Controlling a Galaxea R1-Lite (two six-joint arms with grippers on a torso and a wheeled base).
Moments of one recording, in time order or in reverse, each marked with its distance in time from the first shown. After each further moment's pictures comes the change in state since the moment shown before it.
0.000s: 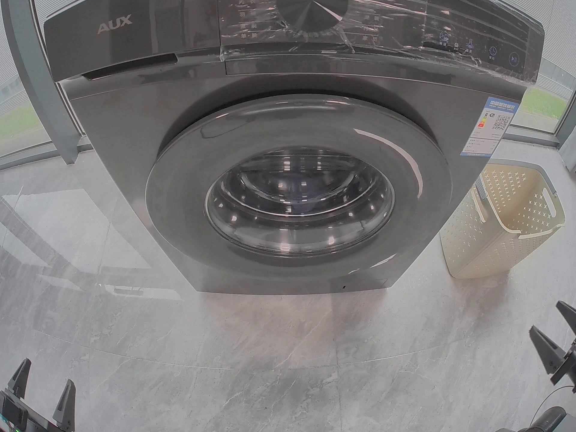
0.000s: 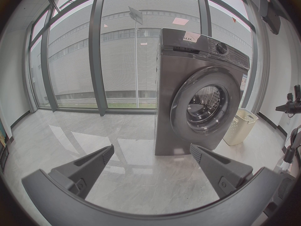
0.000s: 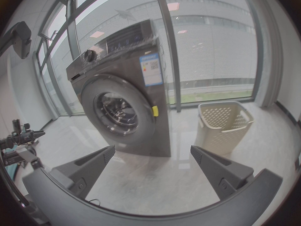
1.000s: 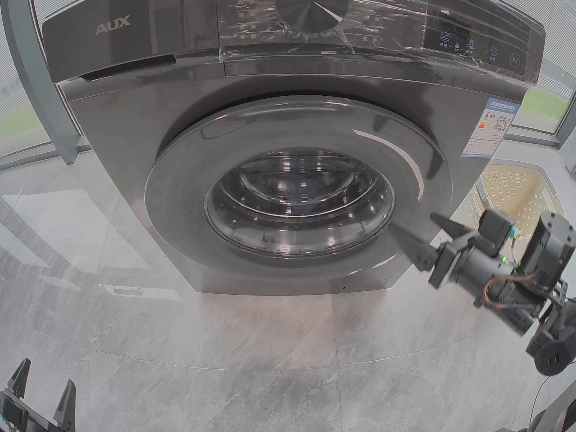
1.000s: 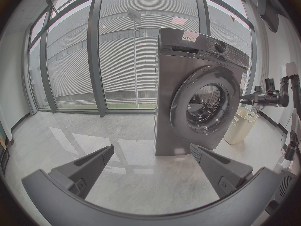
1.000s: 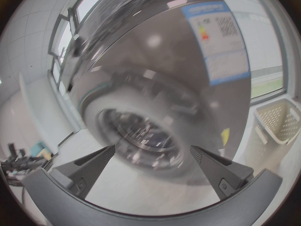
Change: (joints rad) left arm 0.000 0.000 0.000 -0.001 -0.001 0.016; right arm 0.430 1.149 -0.282 -0.992 -0.169 0.115
